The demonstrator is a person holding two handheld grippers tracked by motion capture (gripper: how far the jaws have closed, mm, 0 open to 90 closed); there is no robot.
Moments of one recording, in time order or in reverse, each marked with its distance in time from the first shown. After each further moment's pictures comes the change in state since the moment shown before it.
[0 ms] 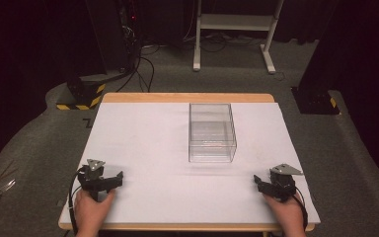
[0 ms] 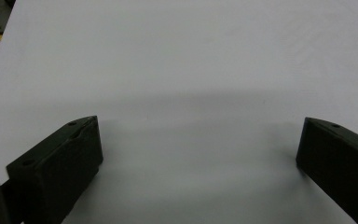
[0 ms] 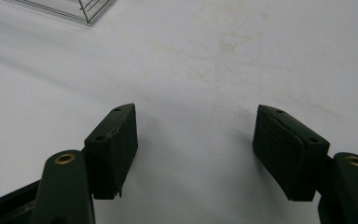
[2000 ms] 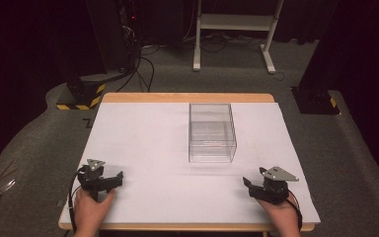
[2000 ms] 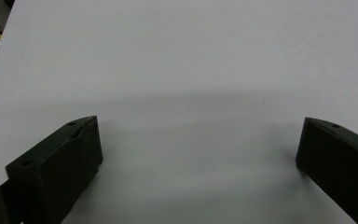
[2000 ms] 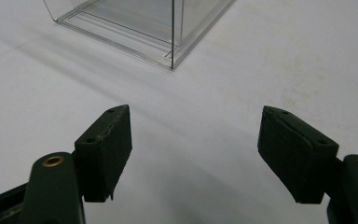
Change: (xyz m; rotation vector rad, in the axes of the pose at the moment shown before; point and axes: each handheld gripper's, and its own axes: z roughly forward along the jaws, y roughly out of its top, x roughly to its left) left arm 0.000 0.000 0.000 0.001 -0.002 -0.001; right arm 0.033 0.009 -0.016 -0.131 0.105 -0.099
